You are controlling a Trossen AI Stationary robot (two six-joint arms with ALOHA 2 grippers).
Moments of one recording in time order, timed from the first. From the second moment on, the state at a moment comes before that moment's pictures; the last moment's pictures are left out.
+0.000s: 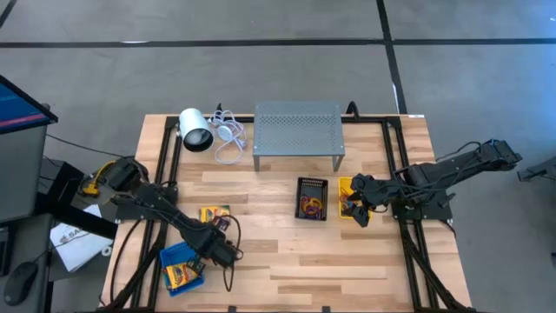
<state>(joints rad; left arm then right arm) -0.61 1.72 1.00 -0.90 0.00 -0.14 0.30 0.89 0.65 -0.64 0.16 0.80</state>
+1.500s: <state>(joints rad) -0.18 1.26 0.96 -0.04 -0.41 -0.17 0.20 1.04 0.65 0.29 0.23 0.52</state>
